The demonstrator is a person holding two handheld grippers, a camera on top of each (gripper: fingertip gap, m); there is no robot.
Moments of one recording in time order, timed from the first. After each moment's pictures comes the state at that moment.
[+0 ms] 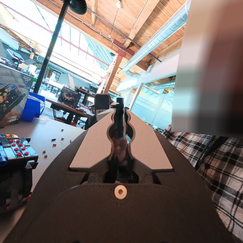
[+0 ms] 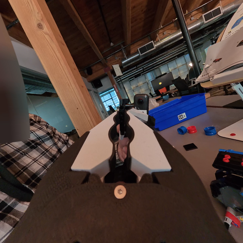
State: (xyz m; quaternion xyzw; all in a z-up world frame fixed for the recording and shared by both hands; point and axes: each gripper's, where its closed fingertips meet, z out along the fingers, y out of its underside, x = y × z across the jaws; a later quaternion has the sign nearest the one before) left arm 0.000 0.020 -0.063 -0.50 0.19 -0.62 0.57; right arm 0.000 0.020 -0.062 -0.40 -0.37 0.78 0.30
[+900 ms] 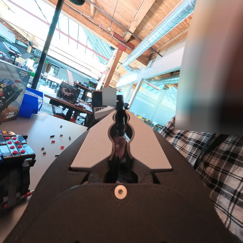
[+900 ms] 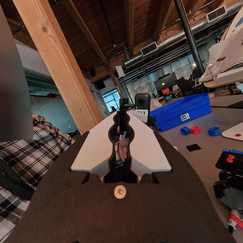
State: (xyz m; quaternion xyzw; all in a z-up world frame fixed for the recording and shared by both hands) left arm 0.005 0.018 -0.066 -0.51 0.20 -0.62 0.56; right arm 0.001 0.019 -0.063 -0.40 -0.37 0.79 0.29
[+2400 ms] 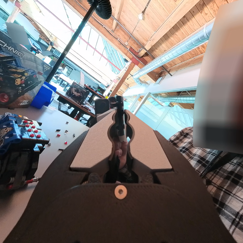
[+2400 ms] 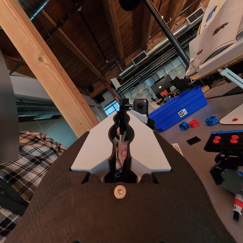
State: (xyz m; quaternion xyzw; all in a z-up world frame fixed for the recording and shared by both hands) left arm -0.007 0.042 -0.076 -0.53 0.11 -0.64 0.55; right arm -0.004 0.044 -0.075 -0.43 -0.29 0.81 0.26
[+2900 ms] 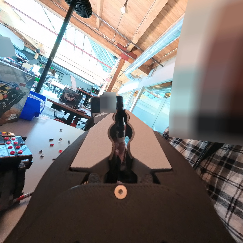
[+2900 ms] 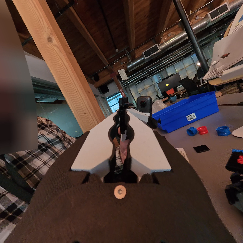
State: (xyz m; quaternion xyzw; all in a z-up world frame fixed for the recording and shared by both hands) left arm 0.002 0.018 -0.059 -0.50 0.17 -0.63 0.57; right arm 0.000 0.018 -0.060 -0.39 -0.35 0.80 0.27
